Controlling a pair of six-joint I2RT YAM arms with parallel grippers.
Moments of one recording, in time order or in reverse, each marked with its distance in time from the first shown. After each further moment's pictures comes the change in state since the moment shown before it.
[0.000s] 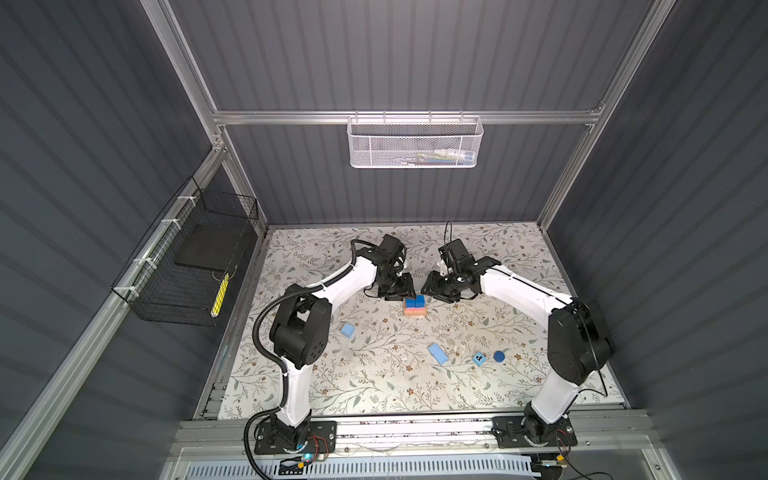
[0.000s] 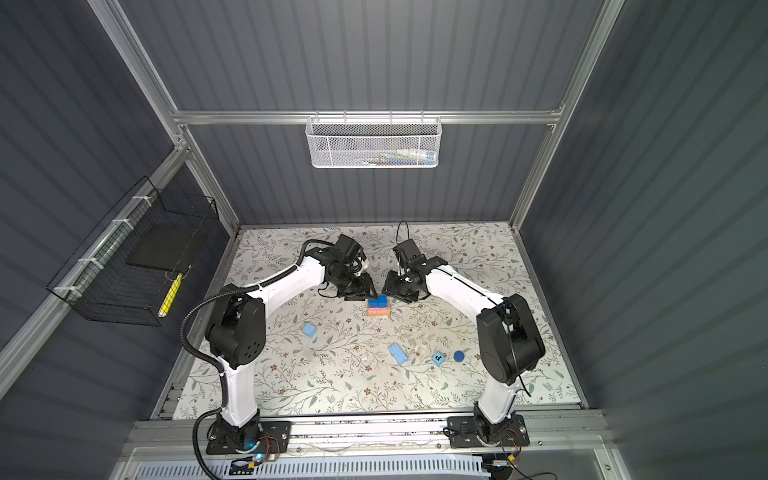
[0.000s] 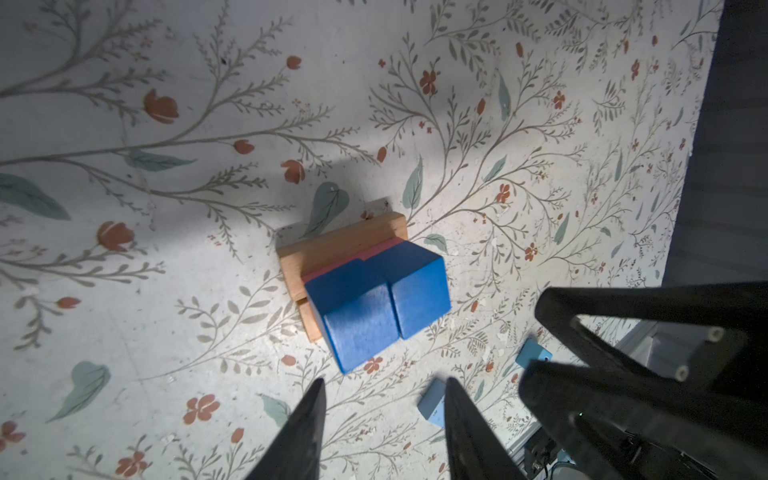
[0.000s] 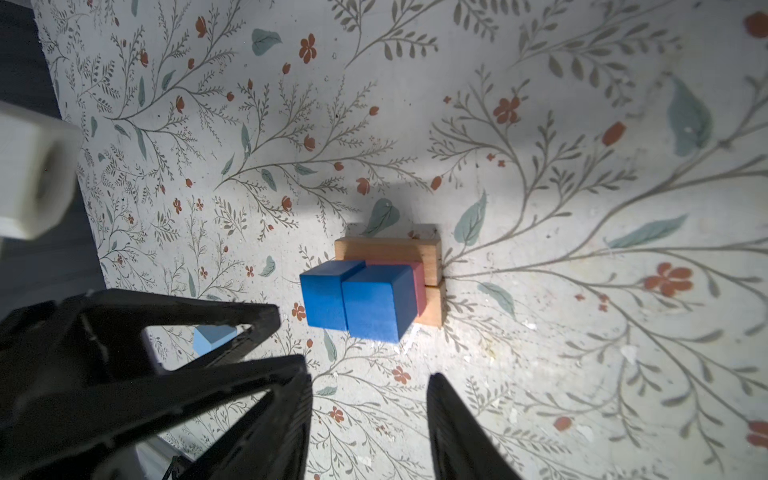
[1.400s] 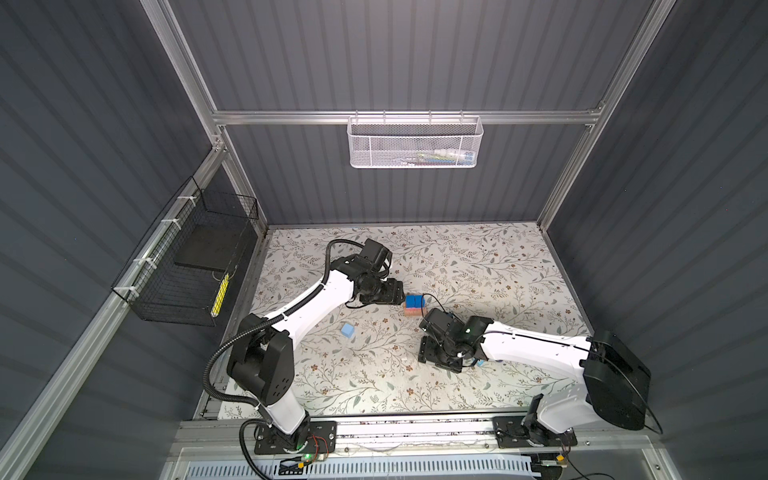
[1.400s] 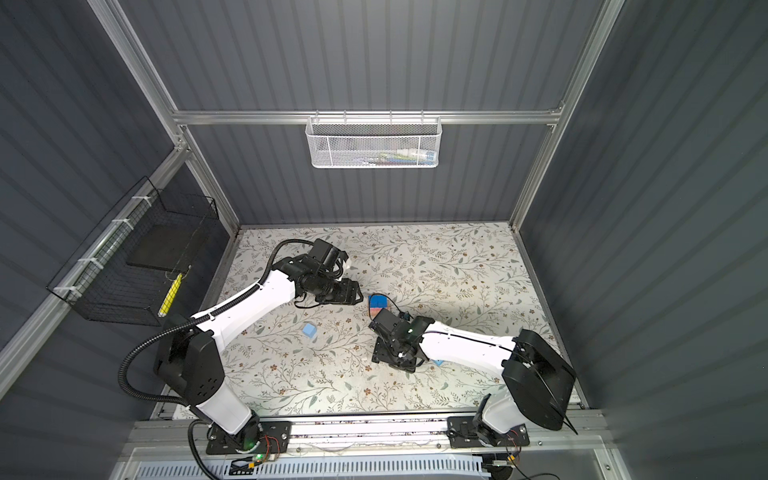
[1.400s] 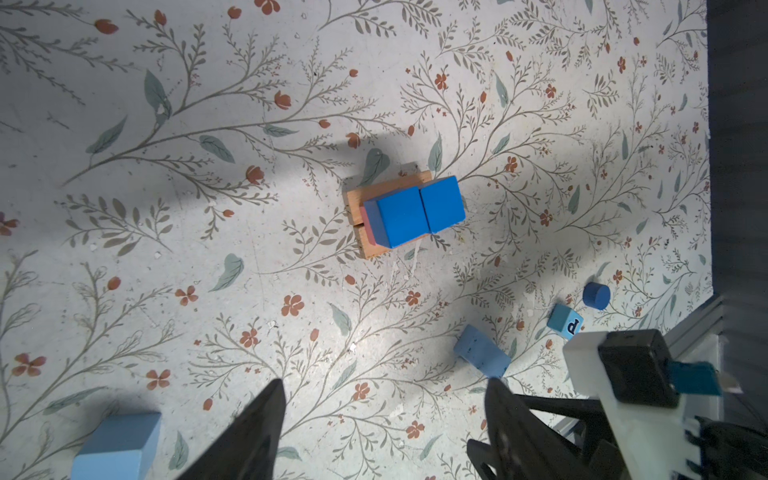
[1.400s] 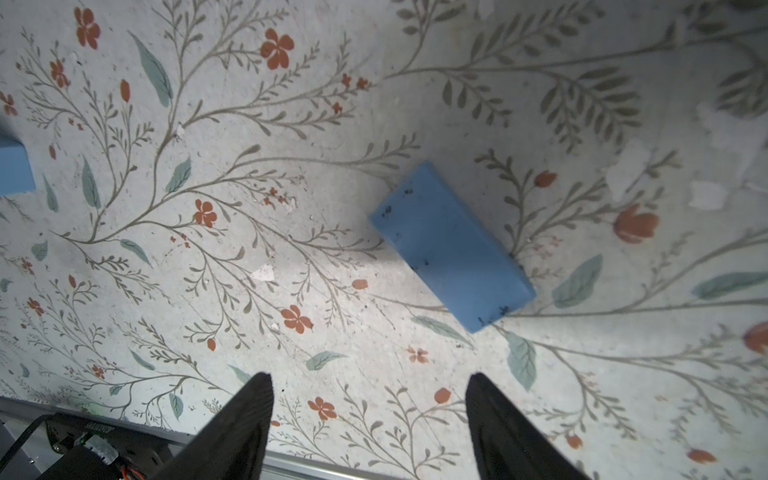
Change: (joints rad) left arm 0.000 -0.309 -0.238 0.006 -0.154 0.071; right arm 0.436 -0.245 -0.415 -0.023 0.201 0.425
